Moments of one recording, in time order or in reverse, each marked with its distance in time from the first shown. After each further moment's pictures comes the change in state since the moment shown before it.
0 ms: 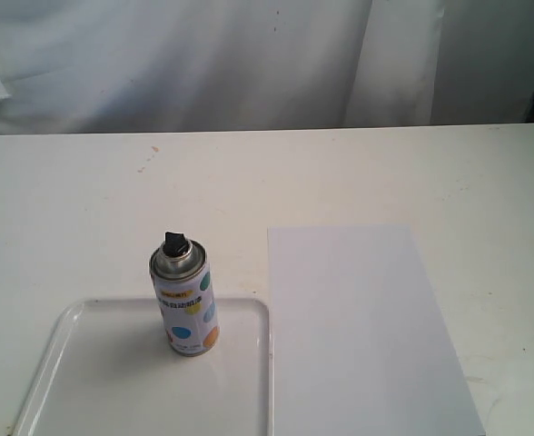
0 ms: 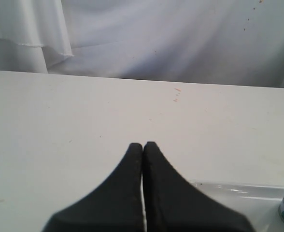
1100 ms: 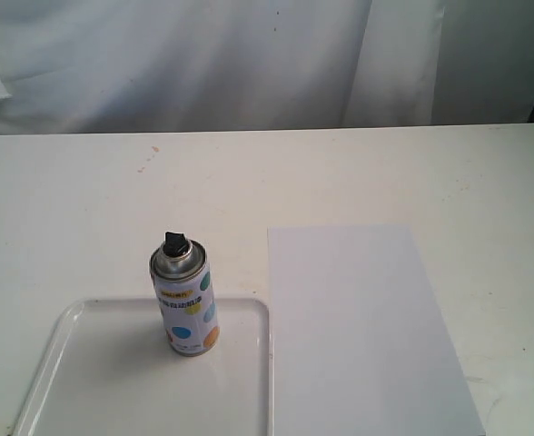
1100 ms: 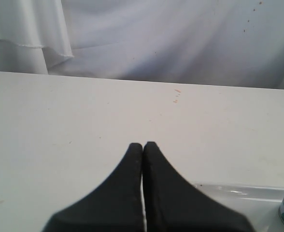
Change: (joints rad) left arm 0.000 0.000 0.000 0.000 -0.005 -0.002; right arm 0.011 -0.059 0.000 0.000 0.000 0.030
